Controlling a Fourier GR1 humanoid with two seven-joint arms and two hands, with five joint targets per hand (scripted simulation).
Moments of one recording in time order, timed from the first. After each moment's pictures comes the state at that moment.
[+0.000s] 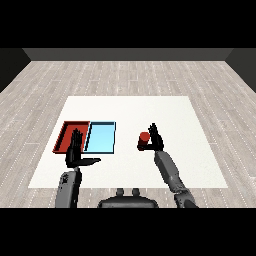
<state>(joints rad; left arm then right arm) 0.03 0.04 0.07 -1.63 0.08 -0.04 -0.37 -0.47 0.00 -0.02 -0.77 -0.28 0.04 -0.54</state>
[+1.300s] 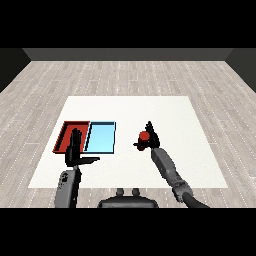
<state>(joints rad) 0.01 0.05 0.08 -1.59 0.08 -0.04 -0.39 -0.60 0.00 0.02 -0.57 -0.33 0.00 -0.59</state>
